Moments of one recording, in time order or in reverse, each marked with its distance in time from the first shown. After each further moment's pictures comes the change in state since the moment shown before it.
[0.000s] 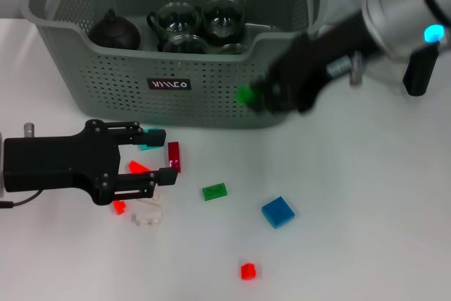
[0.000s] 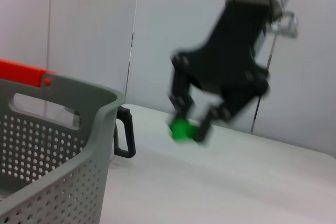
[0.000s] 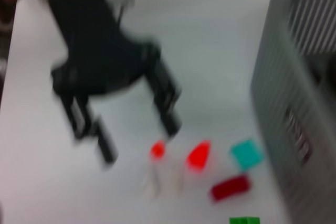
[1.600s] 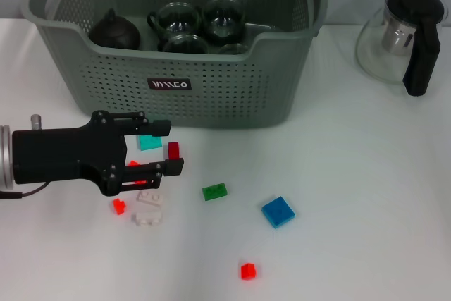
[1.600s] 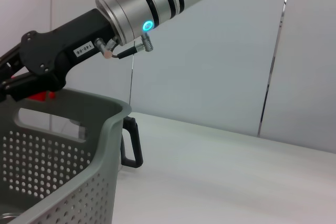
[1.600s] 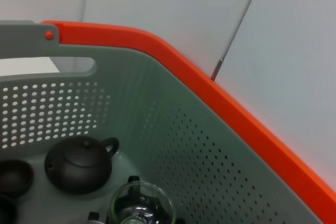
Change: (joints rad) left arm -0.019 0.002 -0.001 -0.038 -0.010 -0.037 0.057; right arm 0.258 -0.023 0.162 0.742 0.010 0.957 -0.321
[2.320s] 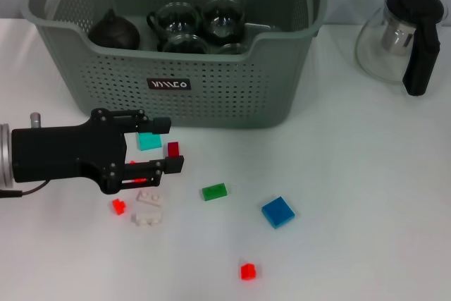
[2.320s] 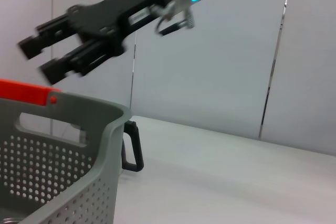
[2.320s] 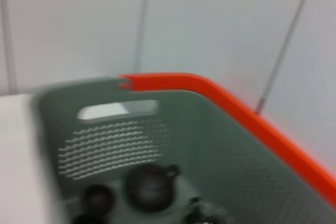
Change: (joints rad) left arm -0.001 0.000 -0.002 0.000 -0.008 0.001 0.000; right arm -0.201 0.022 -0.013 -0.490 0.009 -0.409 0.166
